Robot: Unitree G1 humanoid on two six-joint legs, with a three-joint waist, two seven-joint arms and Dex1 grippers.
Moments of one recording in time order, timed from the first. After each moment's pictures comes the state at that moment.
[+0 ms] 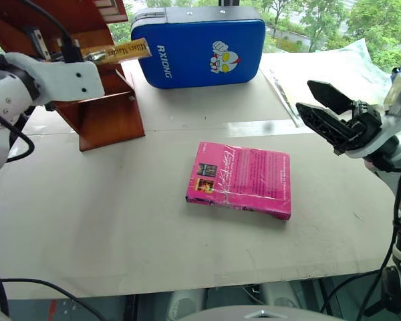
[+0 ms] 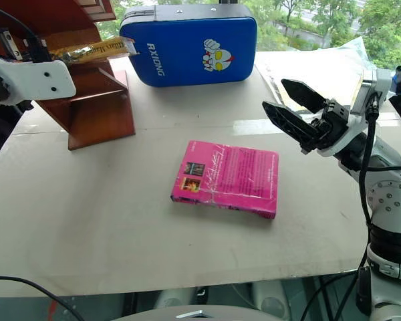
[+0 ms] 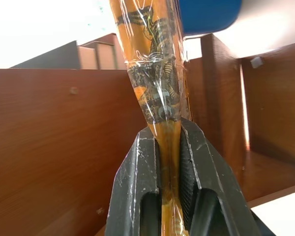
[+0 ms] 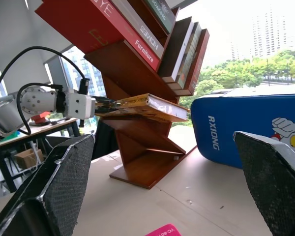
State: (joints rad) left arm -0.68 1.30 -0.08 0.05 0.41 0.07 -0.70; right arm -0.43 -0.57 -0.28 -0.37 1.04 0.58 0.67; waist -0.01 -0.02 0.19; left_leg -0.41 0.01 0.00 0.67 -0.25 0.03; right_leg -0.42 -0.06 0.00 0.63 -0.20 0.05
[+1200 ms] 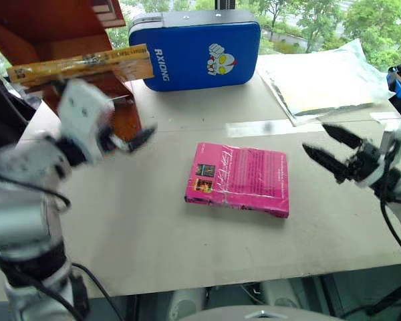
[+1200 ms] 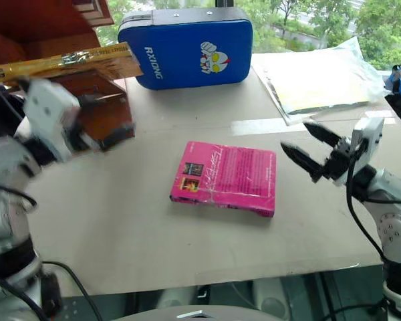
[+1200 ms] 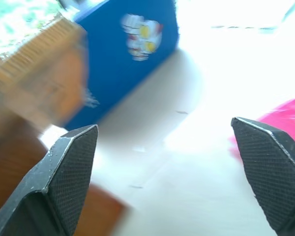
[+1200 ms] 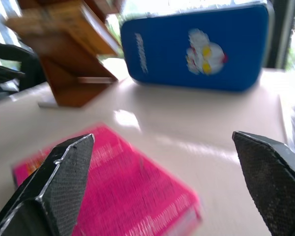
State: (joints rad) left arm -0.06 0.52 0.41 -0.57 -0.20 0.82 -0.88; right arm 0.01 -0.63 -0.28 -0.23 0.66 0.36 0.80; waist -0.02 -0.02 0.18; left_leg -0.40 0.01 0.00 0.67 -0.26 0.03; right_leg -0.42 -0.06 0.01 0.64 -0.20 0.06
